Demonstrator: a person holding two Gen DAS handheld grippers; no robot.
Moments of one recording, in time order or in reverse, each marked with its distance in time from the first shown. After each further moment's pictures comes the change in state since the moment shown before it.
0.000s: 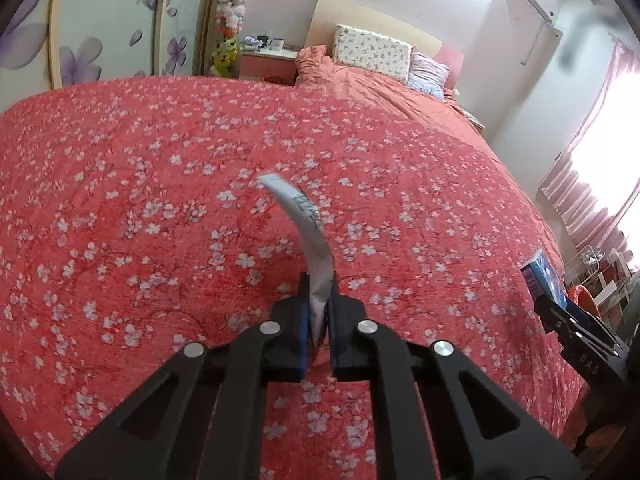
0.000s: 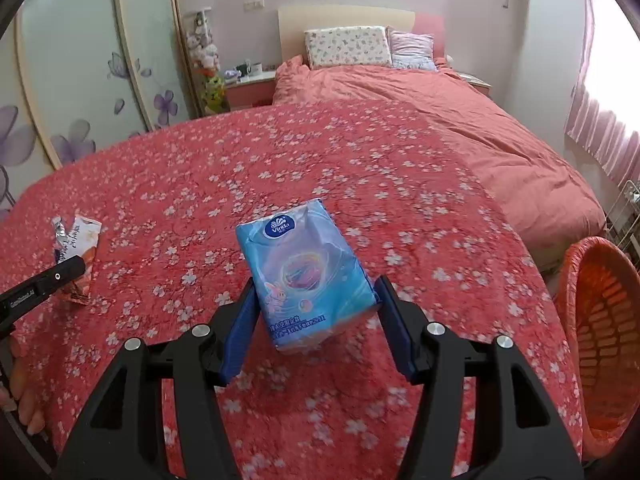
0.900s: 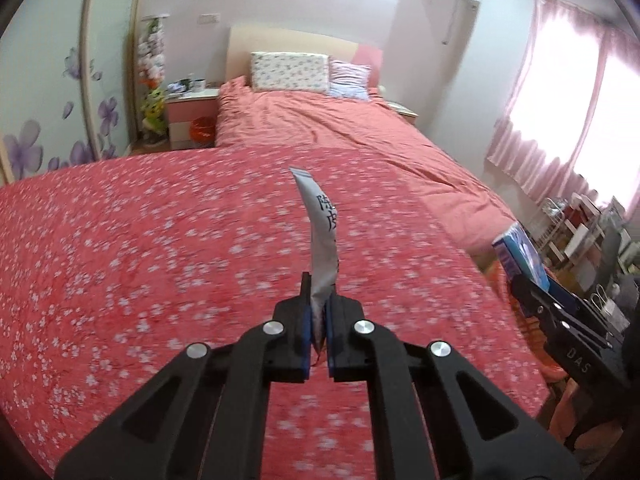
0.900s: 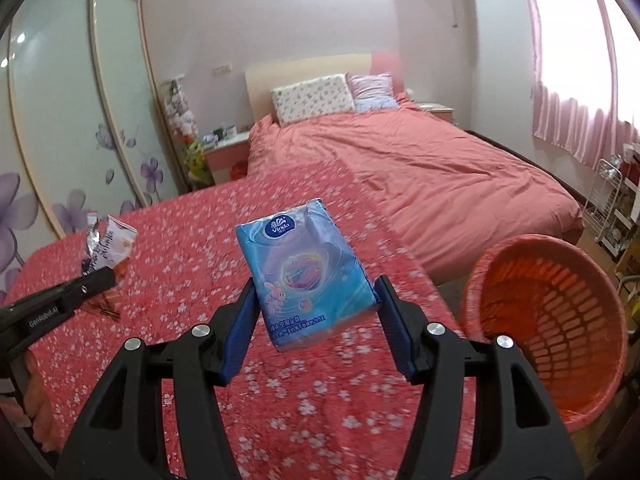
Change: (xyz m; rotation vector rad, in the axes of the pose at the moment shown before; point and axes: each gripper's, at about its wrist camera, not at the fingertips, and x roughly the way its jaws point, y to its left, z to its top) left arm -0.058 -0.143 0.001 0.234 -0.066 -0.145; right arm -0.086 -0.066 -0.003 0.159 -0.204 -0.027
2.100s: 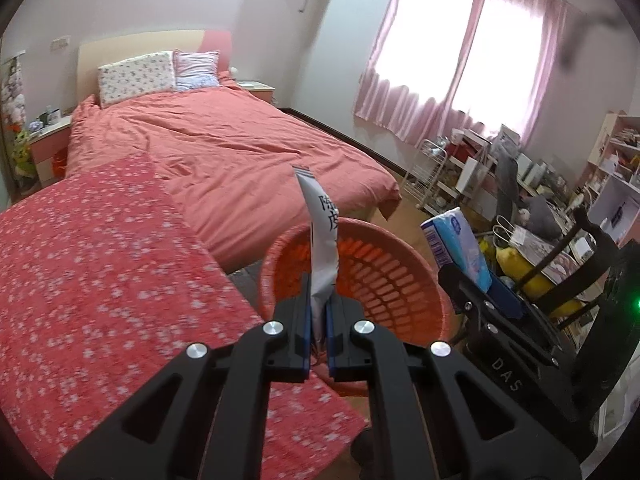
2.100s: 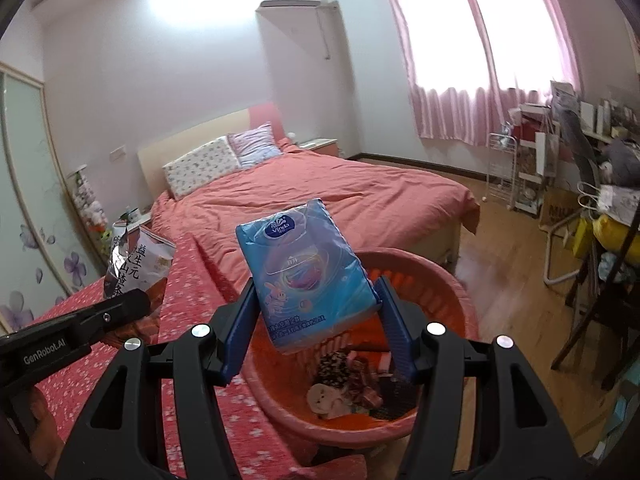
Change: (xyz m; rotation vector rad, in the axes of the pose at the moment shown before) left arm 0.036 -0.261 -0.023 0.263 0.085 -0.396; right arm -0.070 -0.152 -0.017 0.256 -0.179 -0.298
